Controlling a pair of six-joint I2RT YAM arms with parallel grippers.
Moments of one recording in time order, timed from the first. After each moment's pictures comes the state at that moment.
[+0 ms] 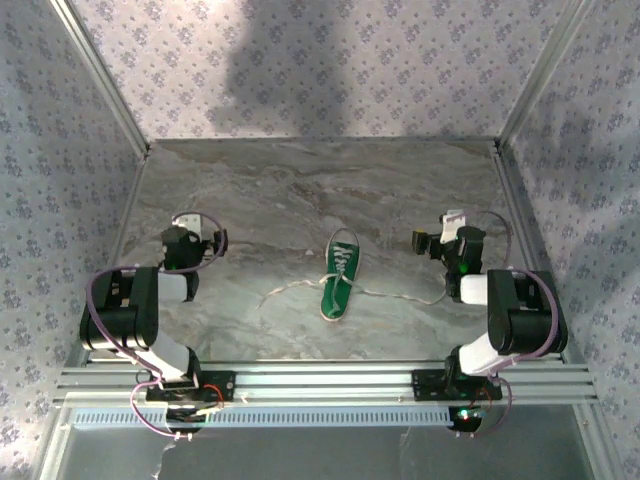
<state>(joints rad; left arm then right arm) 0.03 1.54 0.40 0.70 0.01 -0.01 -0.05 1.51 0.38 0.71 -0.13 -0.05</state>
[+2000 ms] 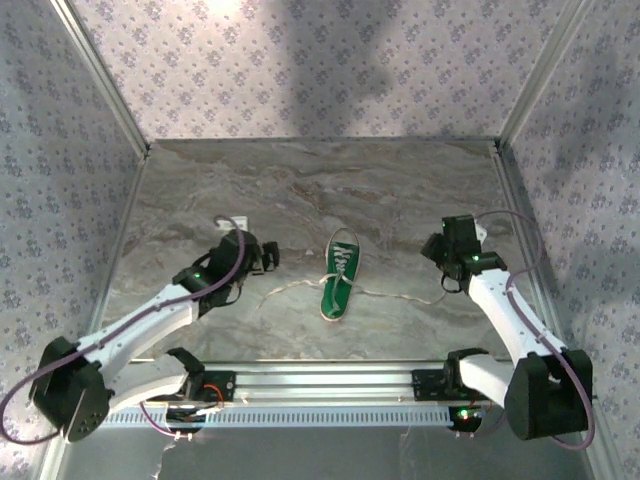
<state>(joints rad) -0.70 1.08 0.68 -0.34 -0.40 -0.58 0.13 1.08 0.70 -0.61 0.20 0.71</state>
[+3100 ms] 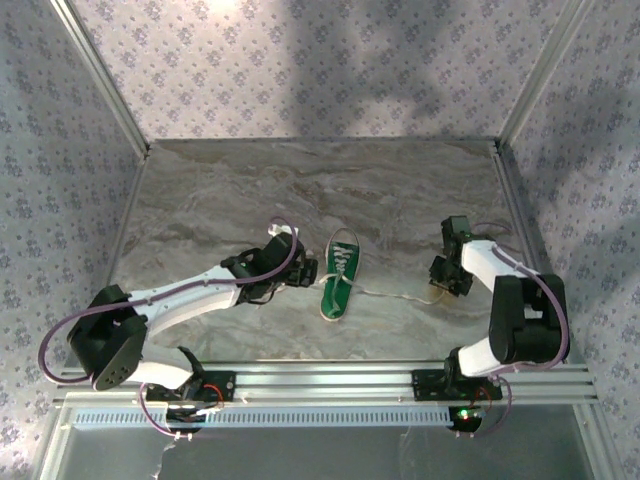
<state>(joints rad) -0.87 1.37 0.81 -0.35 -0.32 -0.54 0.01 1.47 0.76 -0.73 0.06 0.51</state>
